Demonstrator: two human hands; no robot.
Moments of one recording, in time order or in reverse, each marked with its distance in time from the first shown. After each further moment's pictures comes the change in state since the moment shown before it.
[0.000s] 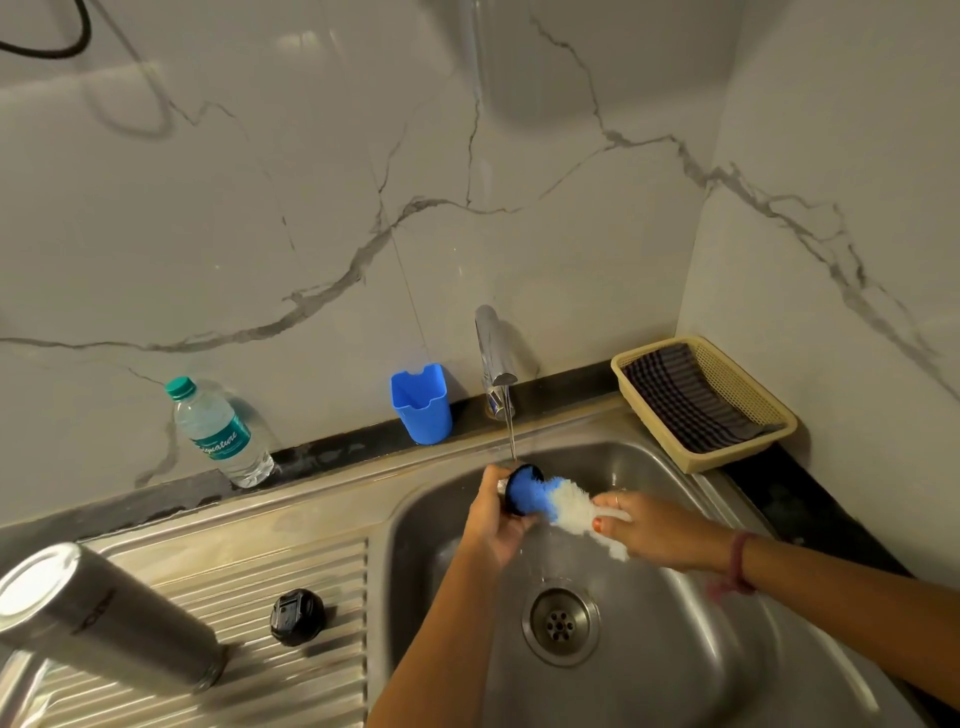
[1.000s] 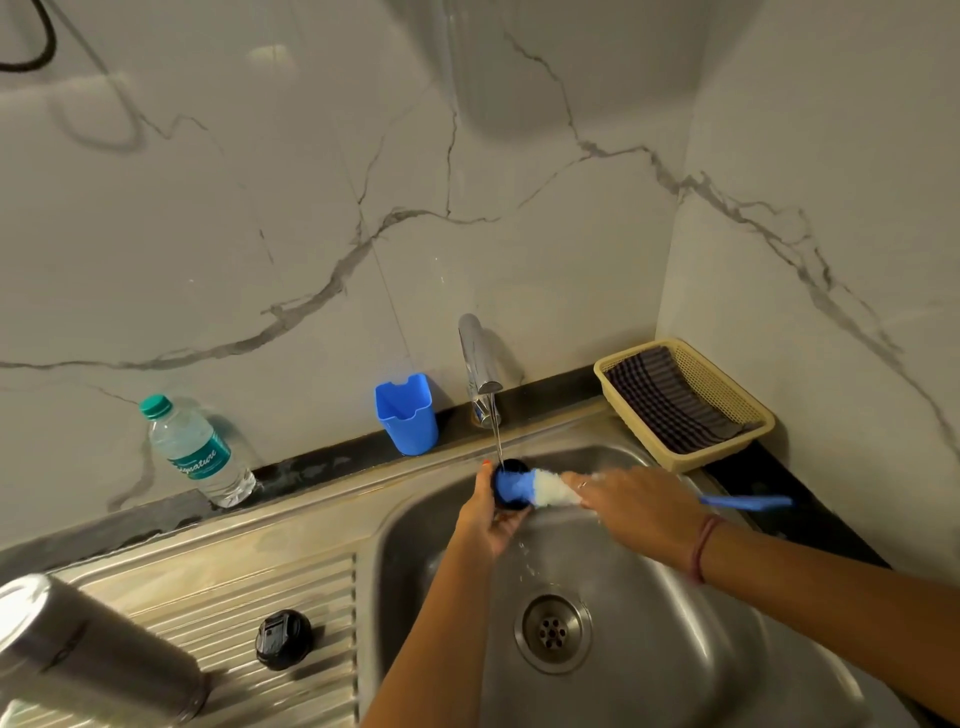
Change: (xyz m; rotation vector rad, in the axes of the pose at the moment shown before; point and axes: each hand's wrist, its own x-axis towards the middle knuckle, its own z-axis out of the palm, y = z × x) left_hand 0.014 0.008 0.012 -0.038 0.129 -0.092; right_hand -0.003 -0.026 -0.013 -0.785 0.160 -0.101
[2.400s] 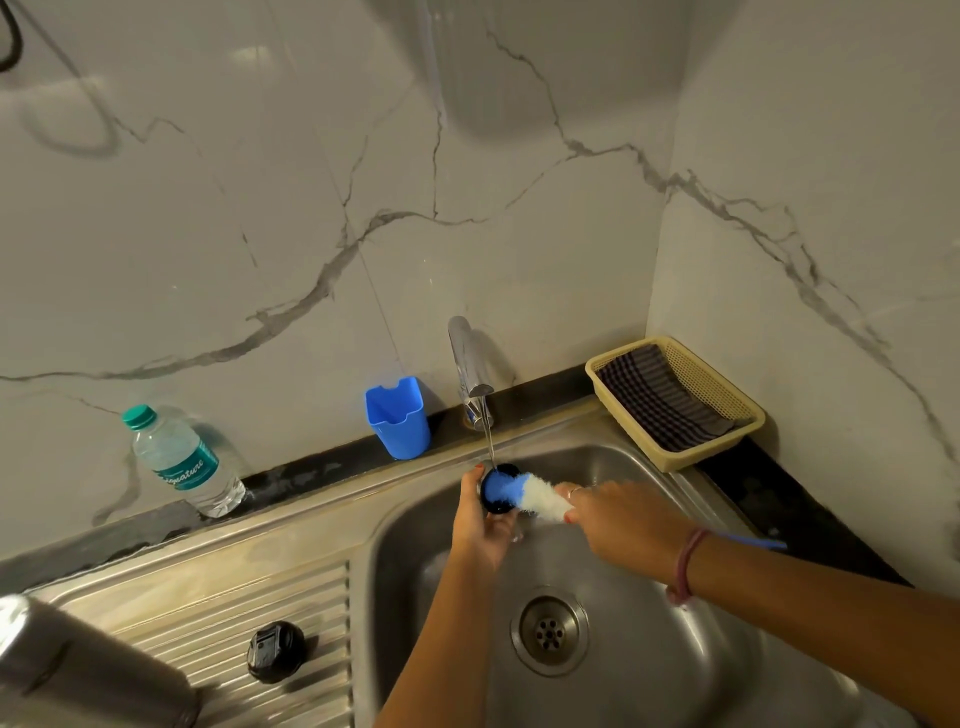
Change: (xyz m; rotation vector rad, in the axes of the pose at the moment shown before) left_hand -0.008 -0.008 -0.003 -0.132 -0.045 0.031; right_hand 0.006 -0.006 0.026 0.229 0.077 0.040
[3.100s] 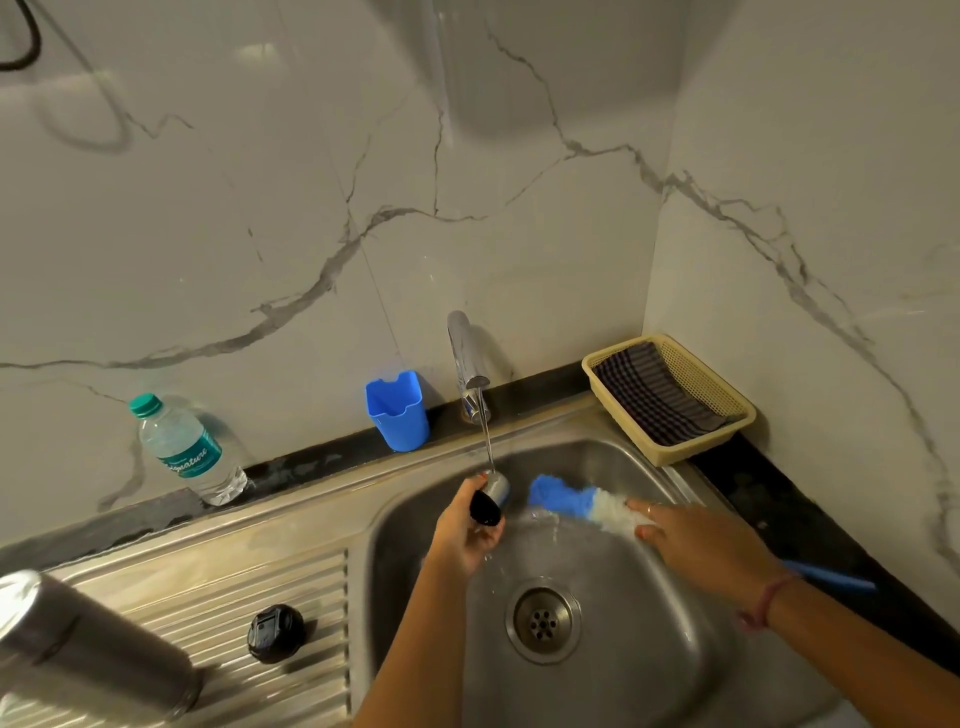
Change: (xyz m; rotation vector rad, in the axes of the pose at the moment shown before) left_hand -0.003 0.009 -0.025 0.152 0.089 -0.029; right_hand -0.054 0.060 0.022 0.181 -0.026 0.219
